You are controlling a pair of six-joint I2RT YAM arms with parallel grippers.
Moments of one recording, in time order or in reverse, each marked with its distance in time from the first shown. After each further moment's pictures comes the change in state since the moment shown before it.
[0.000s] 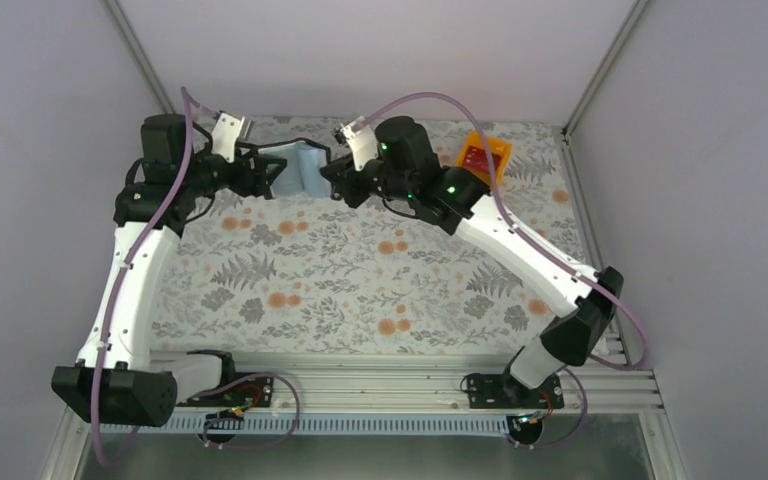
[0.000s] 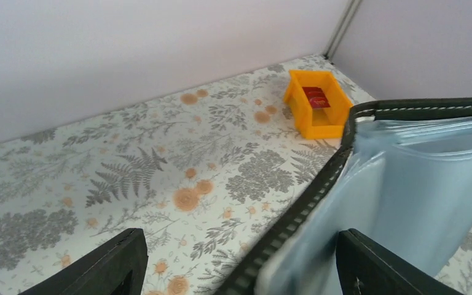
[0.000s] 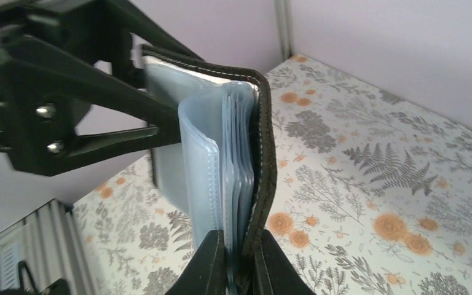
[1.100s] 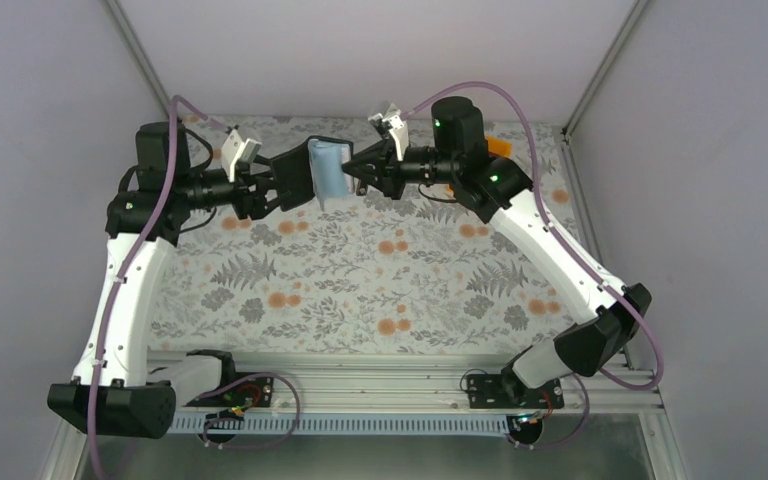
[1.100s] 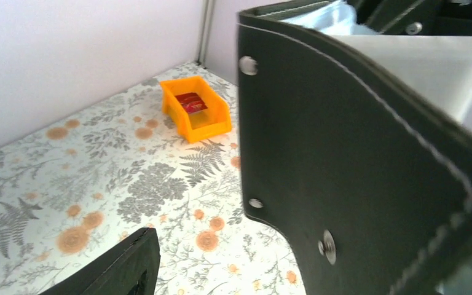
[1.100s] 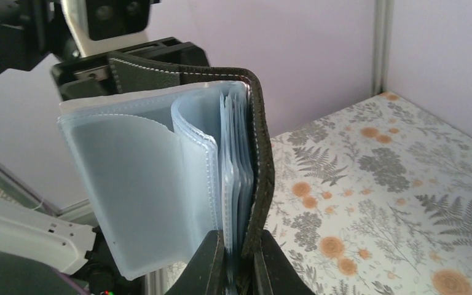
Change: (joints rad) left arm 0.001 -0.056 0.006 -0.120 0.415 0.156; right arm -0.211 -0.118 -0.070 0.034 -0.536 -0.131
